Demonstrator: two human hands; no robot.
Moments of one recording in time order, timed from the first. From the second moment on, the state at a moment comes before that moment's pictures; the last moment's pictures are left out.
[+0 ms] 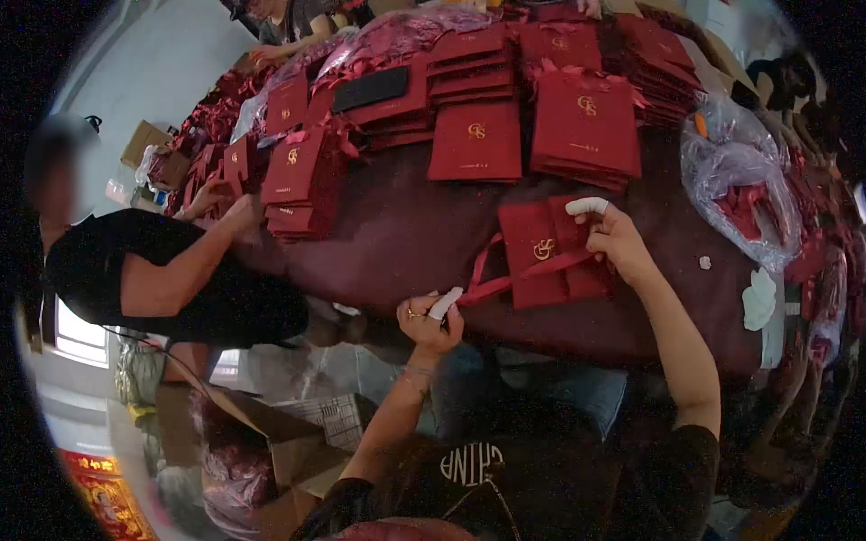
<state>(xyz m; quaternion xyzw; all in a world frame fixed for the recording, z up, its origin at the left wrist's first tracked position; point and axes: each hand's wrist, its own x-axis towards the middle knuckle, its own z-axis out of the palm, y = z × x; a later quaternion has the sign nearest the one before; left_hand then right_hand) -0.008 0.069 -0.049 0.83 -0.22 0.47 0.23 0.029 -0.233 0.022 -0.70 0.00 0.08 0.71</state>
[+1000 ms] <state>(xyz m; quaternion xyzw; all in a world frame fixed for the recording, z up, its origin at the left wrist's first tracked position) -0.003 0.070 -0.053 0.82 -0.22 0.48 0.22 0.030 -0.241 0.021 -0.67 -0.03 0.08 0.74</state>
